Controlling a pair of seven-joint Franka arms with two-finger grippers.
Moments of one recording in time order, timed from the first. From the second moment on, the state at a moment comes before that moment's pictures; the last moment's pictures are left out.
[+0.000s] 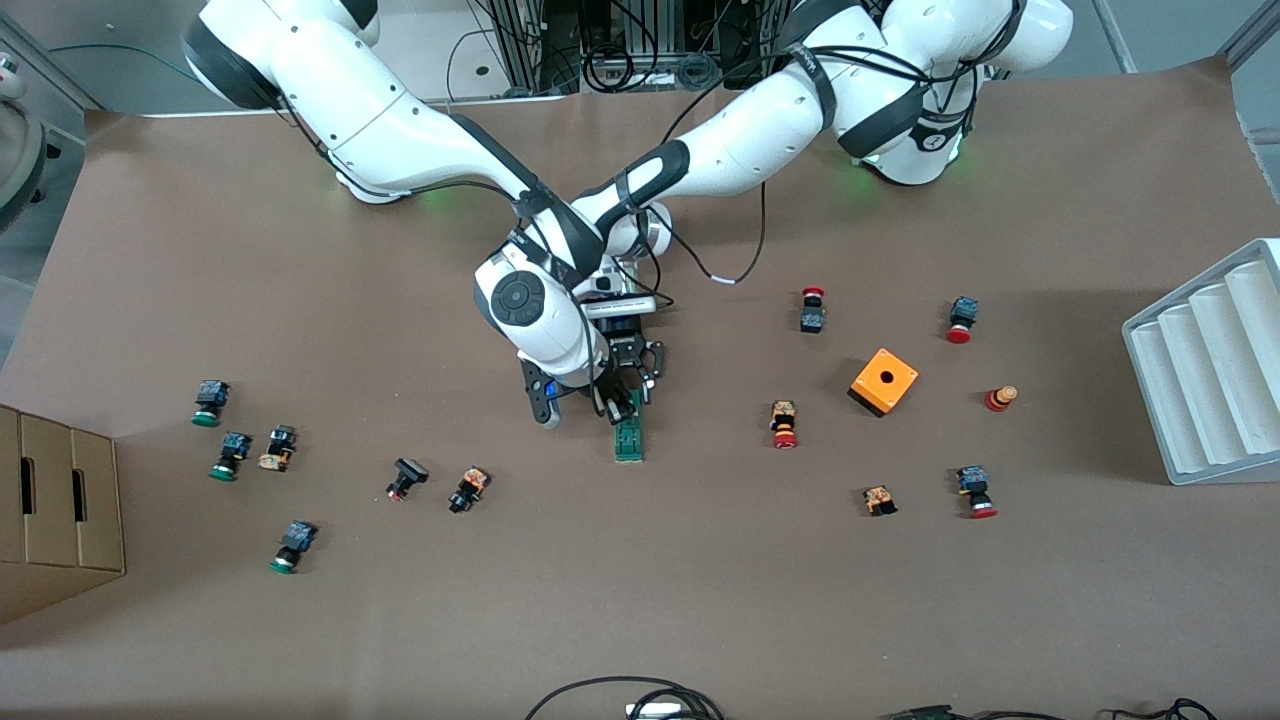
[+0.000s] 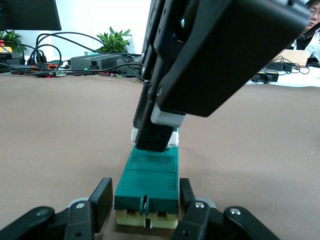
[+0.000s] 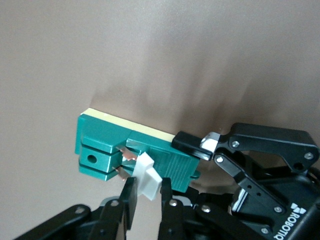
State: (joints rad) left arm -0.77 1.10 -0.46 -1.55 2.02 1.70 -2.52; right arm 0.47 0.64 0.26 -1.81 0.08 2.69 1.85
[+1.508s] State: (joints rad) left arm -0.77 1.10 -0.46 -1.55 2.02 1.70 -2.52; right arm 0.45 0.65 0.26 -1.74 0.09 2.60 1.87
